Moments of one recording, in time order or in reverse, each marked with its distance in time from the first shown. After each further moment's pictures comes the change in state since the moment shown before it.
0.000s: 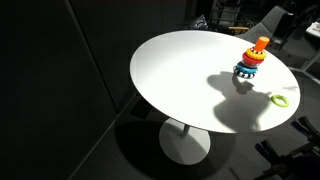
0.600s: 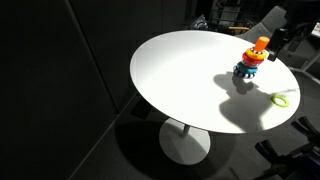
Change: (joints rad) arm -0.008 0.068 -0.033 -0.036 0.000 0.094 0.038
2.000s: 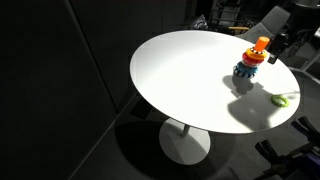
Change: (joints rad) arm -0.018 0.005 -0.032 -0.060 0.000 0.116 0.003
